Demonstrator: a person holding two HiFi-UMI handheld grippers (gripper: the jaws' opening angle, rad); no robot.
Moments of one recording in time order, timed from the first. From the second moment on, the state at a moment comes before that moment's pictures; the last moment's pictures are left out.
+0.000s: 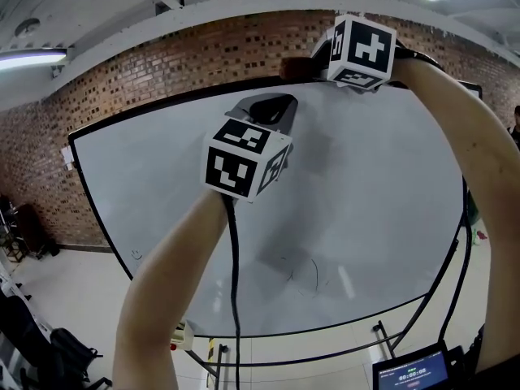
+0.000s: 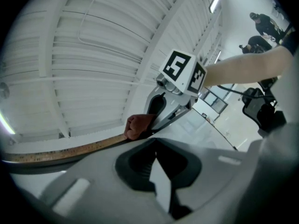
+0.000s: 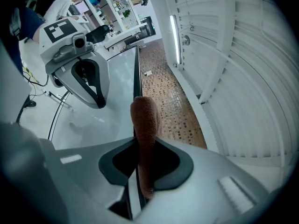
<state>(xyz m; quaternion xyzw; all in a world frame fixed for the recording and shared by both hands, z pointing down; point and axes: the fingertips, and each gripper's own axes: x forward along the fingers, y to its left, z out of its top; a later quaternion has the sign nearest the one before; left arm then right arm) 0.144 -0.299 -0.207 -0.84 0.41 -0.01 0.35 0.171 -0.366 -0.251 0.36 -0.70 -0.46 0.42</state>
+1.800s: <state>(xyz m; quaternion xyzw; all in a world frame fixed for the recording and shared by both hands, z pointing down) 0.386 -0.294 -0.167 -0.91 0.27 0.02 0.31 0.429 -0.374 -0.252 0.45 -0.69 -0.40 0.40</state>
